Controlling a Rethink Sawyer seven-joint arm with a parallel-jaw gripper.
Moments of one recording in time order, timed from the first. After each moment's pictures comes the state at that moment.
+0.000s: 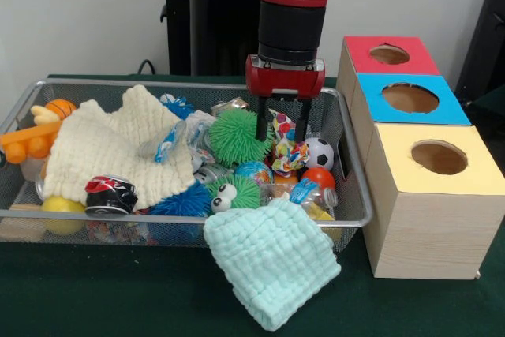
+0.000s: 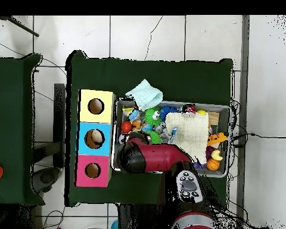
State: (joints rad) arm -0.22 -0.60 0.02 1.81 -0.26 0.13 1.74
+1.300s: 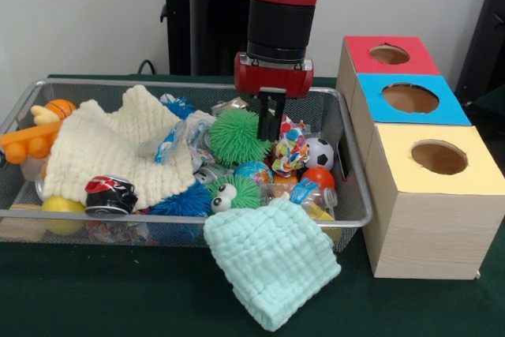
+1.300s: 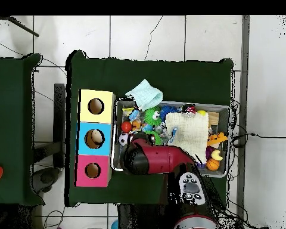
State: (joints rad) arm -0.22 -0.60 -0.01 1.81 -0.26 0.11 1.74
